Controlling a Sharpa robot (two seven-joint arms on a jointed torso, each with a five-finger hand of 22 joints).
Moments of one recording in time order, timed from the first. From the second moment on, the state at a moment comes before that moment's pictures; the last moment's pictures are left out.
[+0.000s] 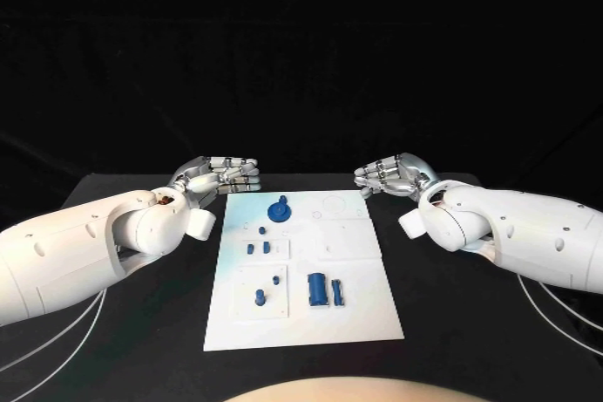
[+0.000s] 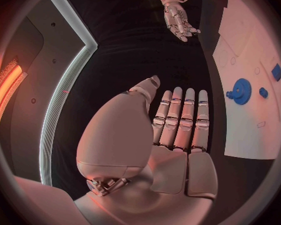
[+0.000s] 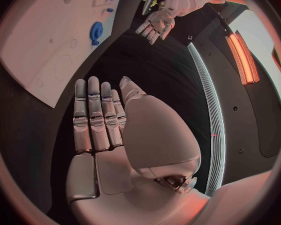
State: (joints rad) left arm 1.16 -0.83 -0.04 1.38 0.00 -0.14 0.28; left_hand 1.44 -0.14 0.29 0.16 0.20 0.95 0.19 0.10 0.07 1.00 0.17 0.16 0.06 0.88 0.16 0.23 0.07 0.17 0.70 0.29 0.26 0.17; right arm 1.18 -0.80 -0.12 1.32 -0.37 -0.37 0.23; right_hand 1.49 -0.05 0.13 0.19 0.16 0.99 0.18 0.08 0.27 1.09 0.12 0.15 0.31 1.10 0.08 0.26 0.31 0.17 0.94 0.20 0.07 0.84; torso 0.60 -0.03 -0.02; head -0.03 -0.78
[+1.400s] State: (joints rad) left arm 1.10 -0.72 -0.02 1.38 0.12 -0.43 0.41; left_hand 0.78 -0.01 0.01 0.05 0.11 0.48 0.11 0.01 0.01 0.49 0.11 0.01 0.01 0.45 0.11 0.01 0.01 0.07 0.38 0.16 0.01 0.01; right arm 1.12 -0.72 -0.06 1.32 -0.13 -0.40 0.39; right_hand 0.76 0.00 0.01 0.03 0.07 0.54 0.11 0.01 0.04 0.62 0.05 0.01 0.01 0.63 0.02 0.01 0.01 0.12 0.48 0.13 0.01 0.27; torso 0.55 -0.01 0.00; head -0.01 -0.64
